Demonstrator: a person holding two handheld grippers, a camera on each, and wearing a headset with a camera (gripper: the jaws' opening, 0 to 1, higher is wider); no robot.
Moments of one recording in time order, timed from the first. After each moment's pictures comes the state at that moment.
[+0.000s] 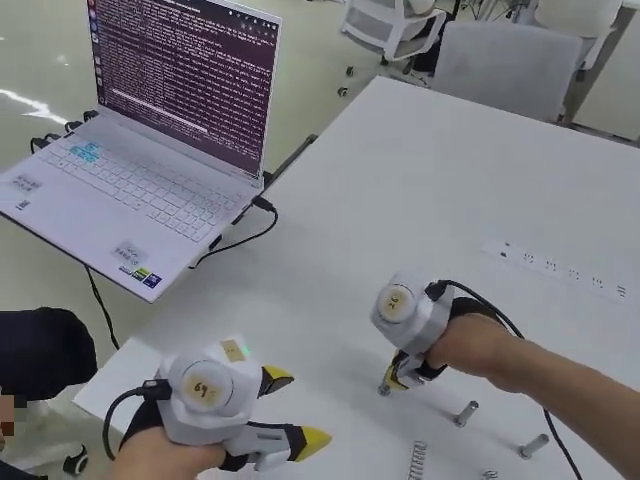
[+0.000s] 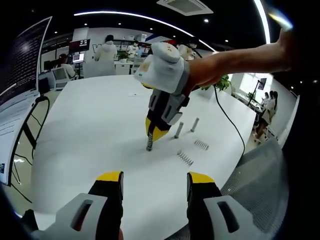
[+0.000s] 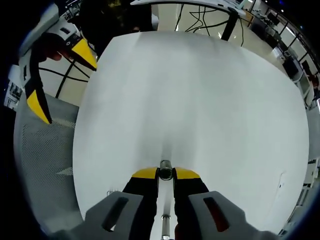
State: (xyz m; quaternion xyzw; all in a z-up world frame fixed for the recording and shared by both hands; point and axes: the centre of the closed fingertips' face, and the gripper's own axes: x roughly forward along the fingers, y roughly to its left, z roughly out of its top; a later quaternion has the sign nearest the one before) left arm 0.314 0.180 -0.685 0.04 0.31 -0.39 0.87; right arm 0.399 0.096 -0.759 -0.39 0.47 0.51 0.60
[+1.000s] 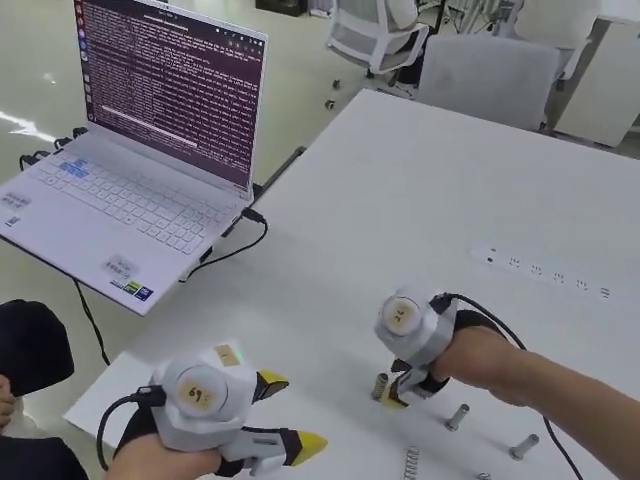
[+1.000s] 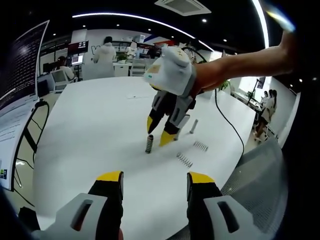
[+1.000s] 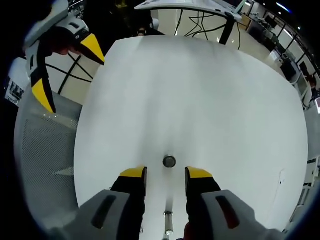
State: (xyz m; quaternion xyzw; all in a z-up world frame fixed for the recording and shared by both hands) left arm 0.314 0.178 -0.679 0.04 0.30 -0.39 0.87; right arm 0.388 0.084 -0.747 -0.37 0.45 0.52 0.62
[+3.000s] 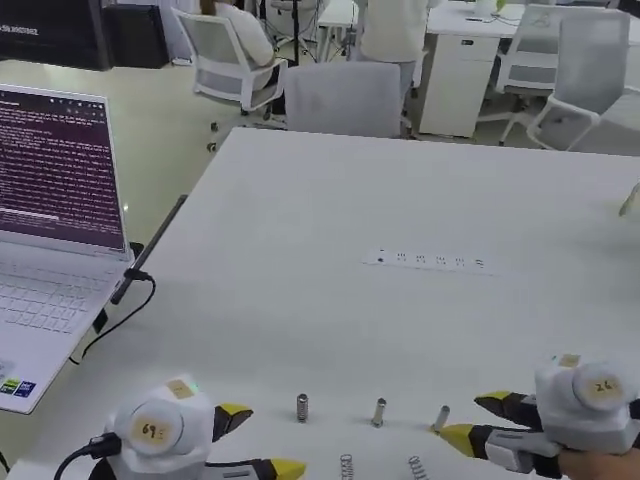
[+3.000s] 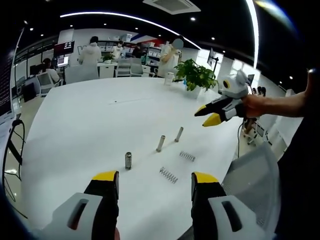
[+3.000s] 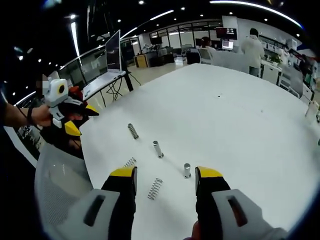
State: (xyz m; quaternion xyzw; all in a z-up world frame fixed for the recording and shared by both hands) left arm 0.322 0.121 -0.665 0.04 0.30 -0.45 0.84; right arm 0.317 -0.096 -0.677 0.00 0.35 0.28 0.89
